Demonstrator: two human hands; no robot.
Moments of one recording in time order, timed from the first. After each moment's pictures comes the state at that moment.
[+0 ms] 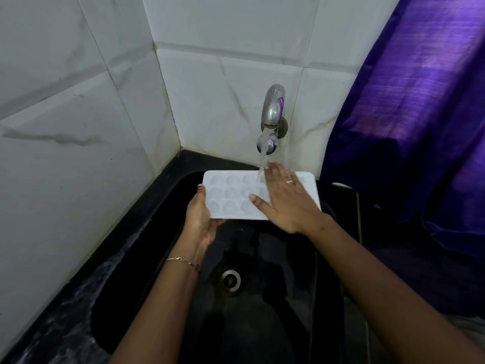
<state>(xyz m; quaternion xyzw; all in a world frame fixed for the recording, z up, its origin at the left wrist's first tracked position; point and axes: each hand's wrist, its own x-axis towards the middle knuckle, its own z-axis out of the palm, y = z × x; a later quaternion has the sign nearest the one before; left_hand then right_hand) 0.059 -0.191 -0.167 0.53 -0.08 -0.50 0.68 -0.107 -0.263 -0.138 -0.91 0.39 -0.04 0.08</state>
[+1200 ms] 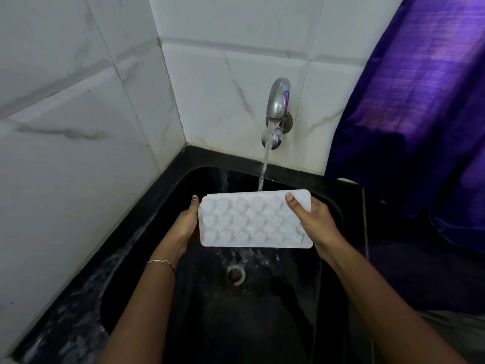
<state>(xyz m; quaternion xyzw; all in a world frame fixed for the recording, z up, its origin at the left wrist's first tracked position) 0.110 -0.156 -0.204 0.72 -0.20 -0.49 0.44 -0.147 -0.227 -0.159 -0.55 0.49 -0.33 0.59</state>
